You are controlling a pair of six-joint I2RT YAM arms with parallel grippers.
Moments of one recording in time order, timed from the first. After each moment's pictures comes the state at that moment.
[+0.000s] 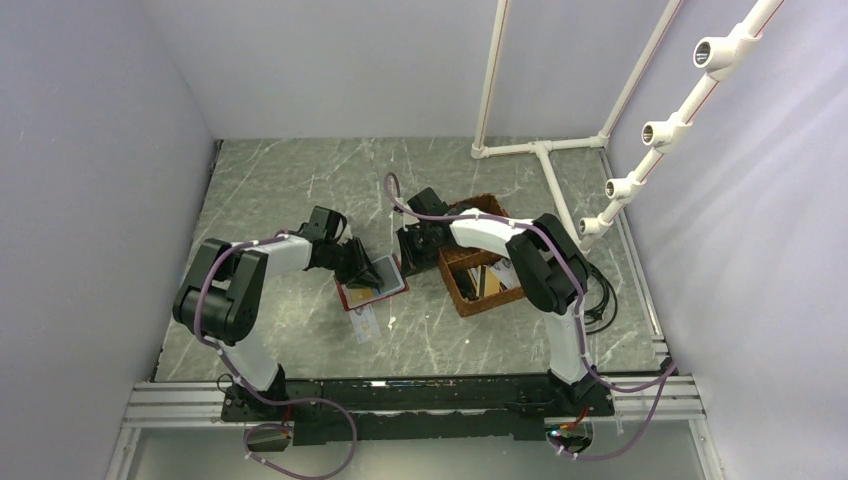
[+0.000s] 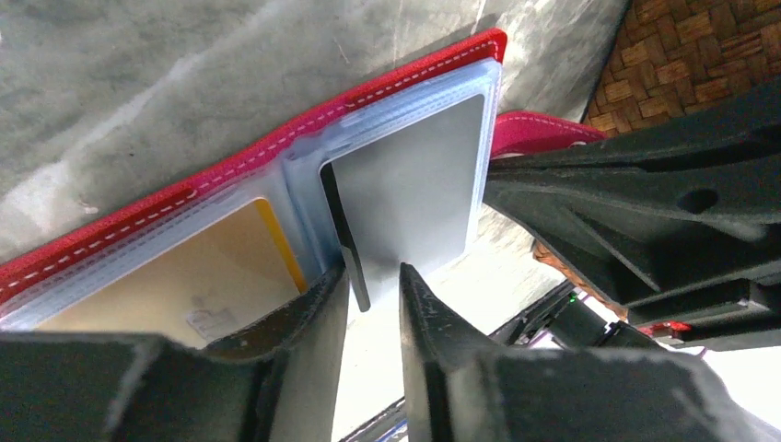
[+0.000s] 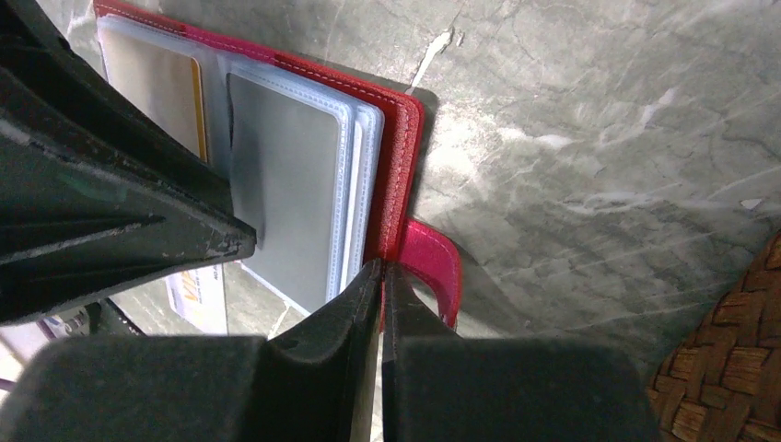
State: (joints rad) left arm -0.31 1.70 0.83 -0.21 0.53 -0.74; right arm 0.69 2.06 1.39 -0.39 -0.41 0.33
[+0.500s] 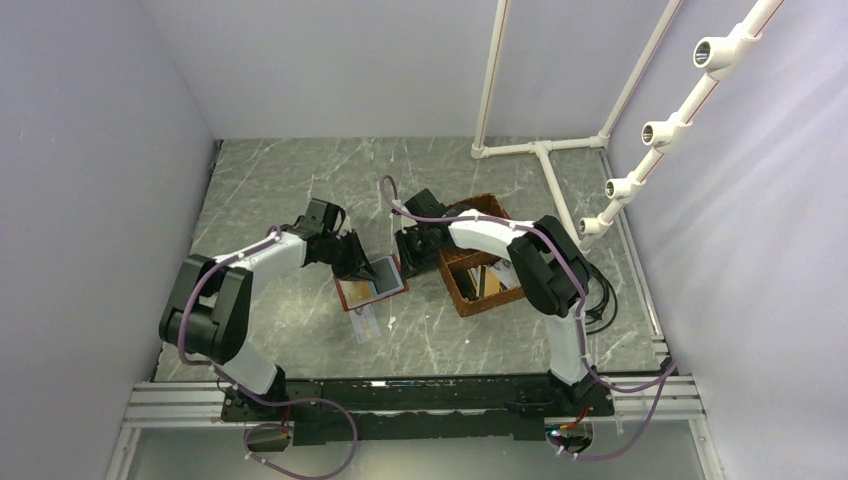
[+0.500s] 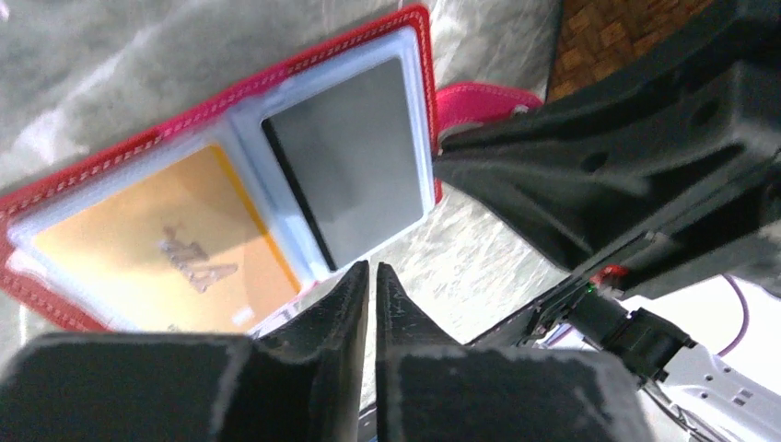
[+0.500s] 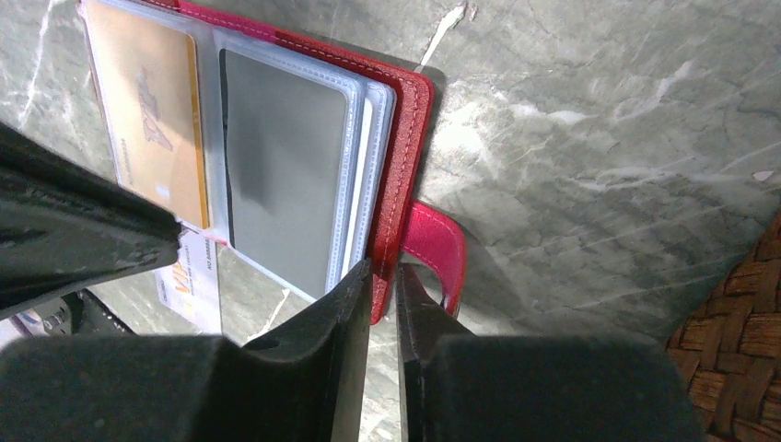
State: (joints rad) left arm -0.33 1.57 0.86 -0.34 0.47 -0.67; right arm 0.70 2.05 1.39 -0.42 -0.37 0.31
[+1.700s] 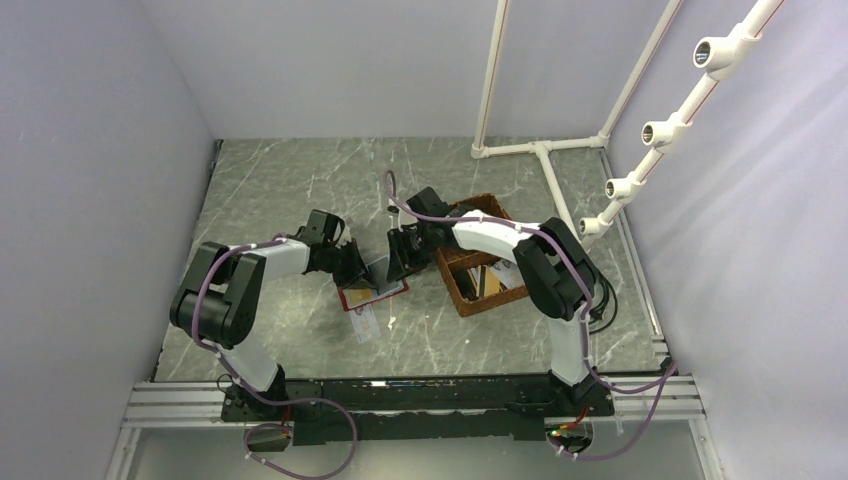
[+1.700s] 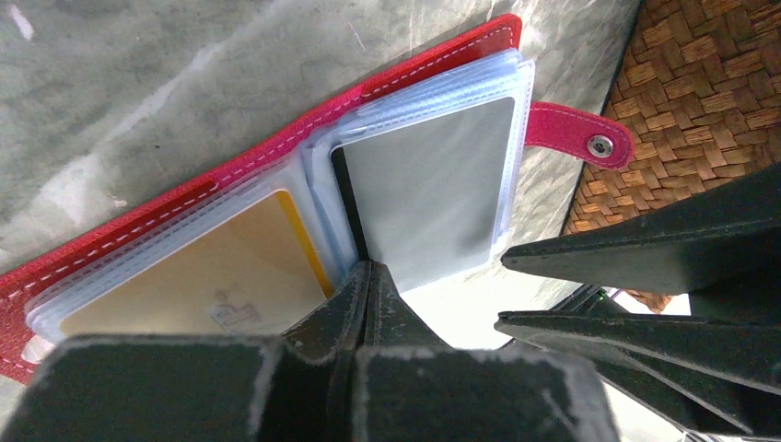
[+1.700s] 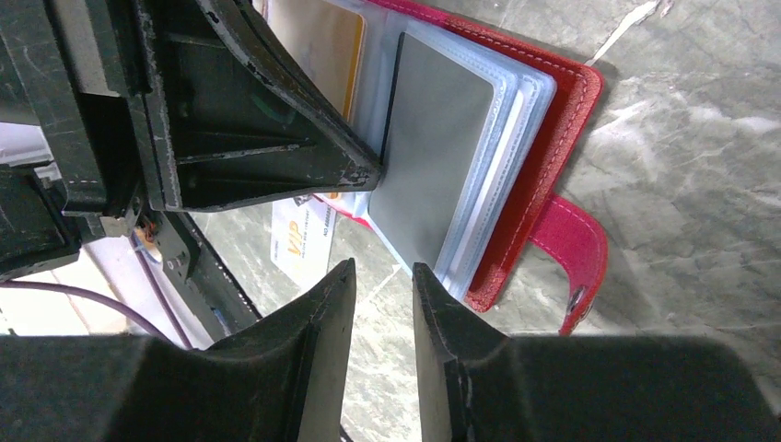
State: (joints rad) left arm -0.31 1.68 0.79 -0.19 0.51 -0.67; right arm 0.70 2.00 1.36 -0.36 -0.58 0.39
